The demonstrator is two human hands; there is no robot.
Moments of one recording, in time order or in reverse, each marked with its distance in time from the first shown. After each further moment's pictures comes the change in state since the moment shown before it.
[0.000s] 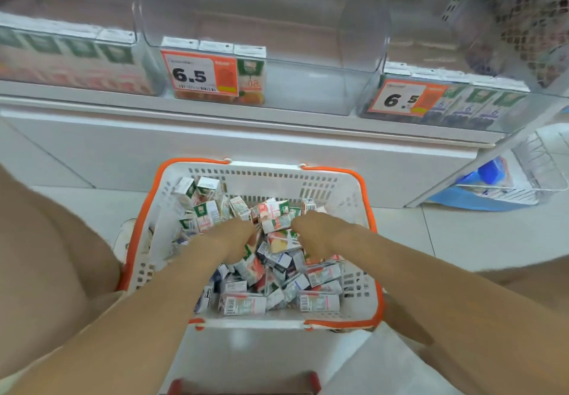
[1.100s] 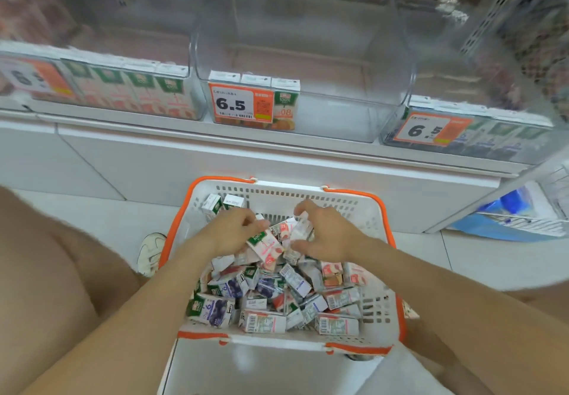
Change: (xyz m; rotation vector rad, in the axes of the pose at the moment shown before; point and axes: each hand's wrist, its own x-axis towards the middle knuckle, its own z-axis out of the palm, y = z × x) left_hand -0.051 -0.031 -0.048 -0.589 0.309 0.009; right_hand -0.012 -0.021 -0.038 0.413 0.367 -0.078
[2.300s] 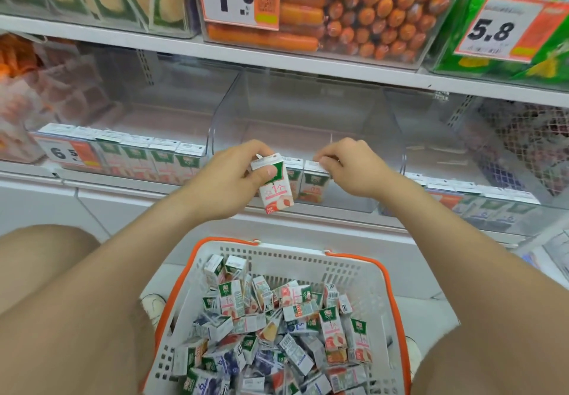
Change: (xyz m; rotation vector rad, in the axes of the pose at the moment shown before) left_hand -0.034 0.146 -0.155 0.093 0.448 0.407; right_hand 0.055 -0.056 -0.212 -0.221 0.438 -0.110
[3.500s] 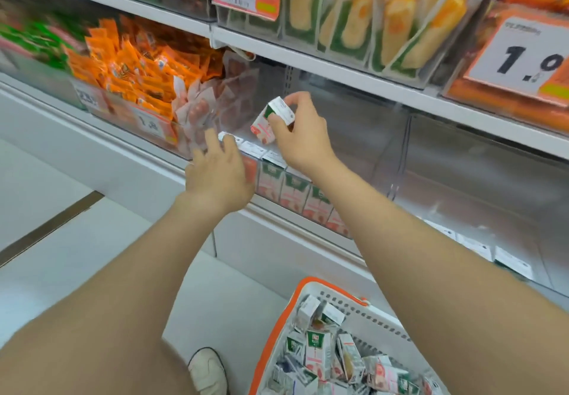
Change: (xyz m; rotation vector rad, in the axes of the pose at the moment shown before) left_hand -0.033 -0.206 -0.156 0.512 0.356 -0.647; right_hand 0.193 -0.321 0.100 0.638 0.155 -0.192
